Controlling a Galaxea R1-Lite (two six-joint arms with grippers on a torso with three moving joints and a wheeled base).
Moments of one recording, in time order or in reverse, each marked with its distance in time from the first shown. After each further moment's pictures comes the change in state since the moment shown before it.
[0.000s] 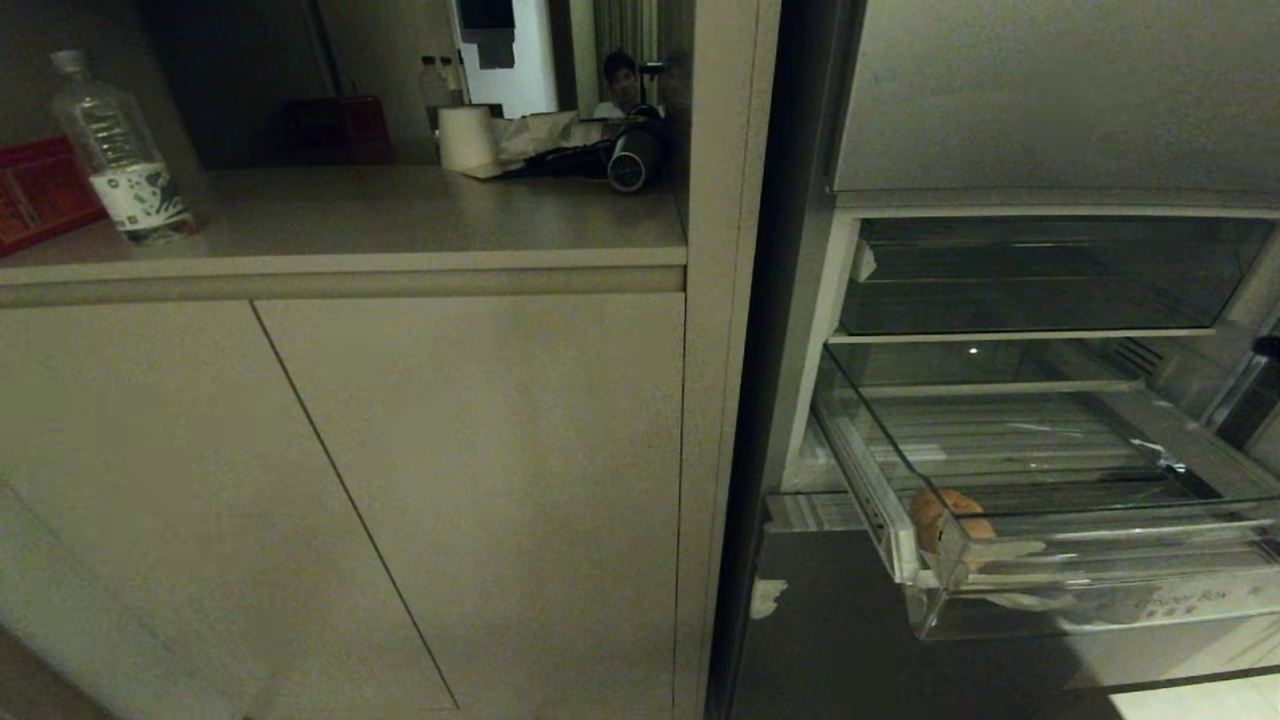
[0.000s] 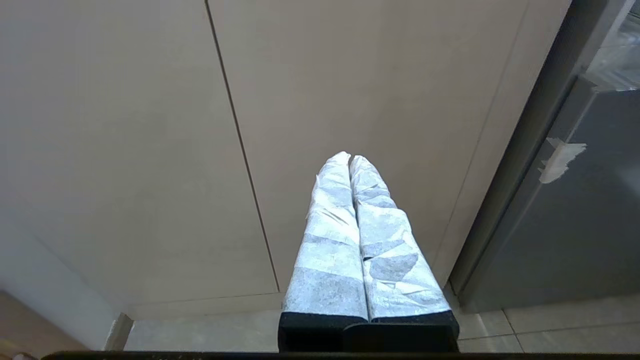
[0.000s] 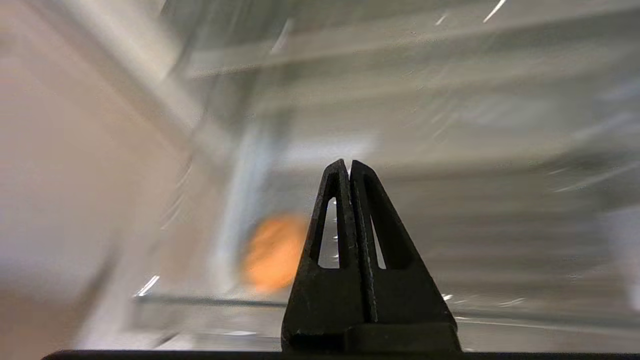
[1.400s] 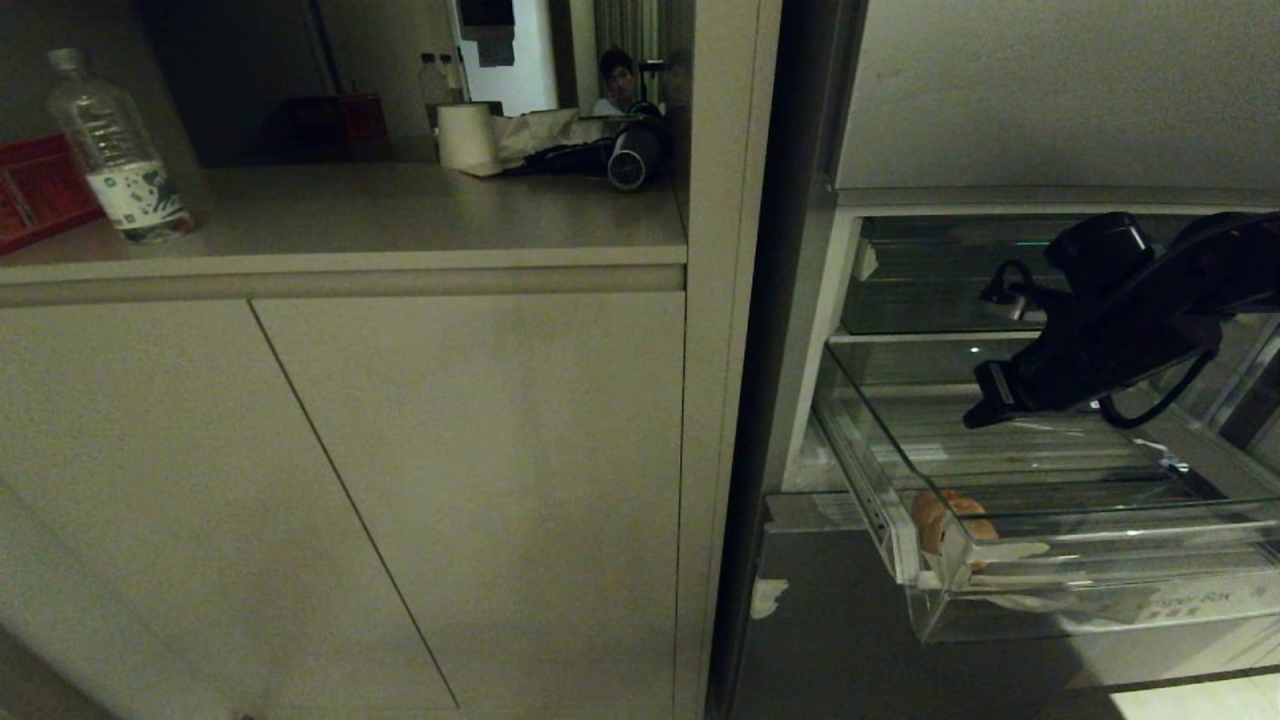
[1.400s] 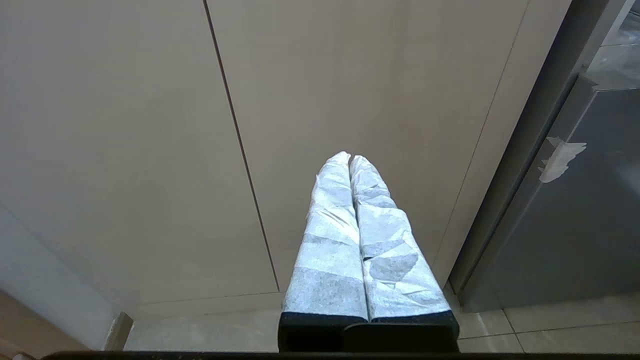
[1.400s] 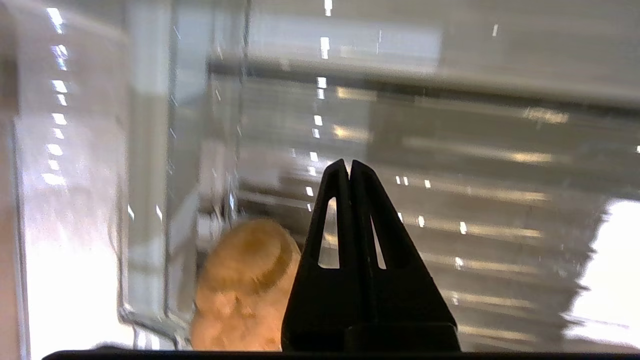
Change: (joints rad) left arm 0.000 0.000 0.000 0.000 0.000 0.000; right arm 0.431 0.736 -0.763 0.659 -0.408 -0.116
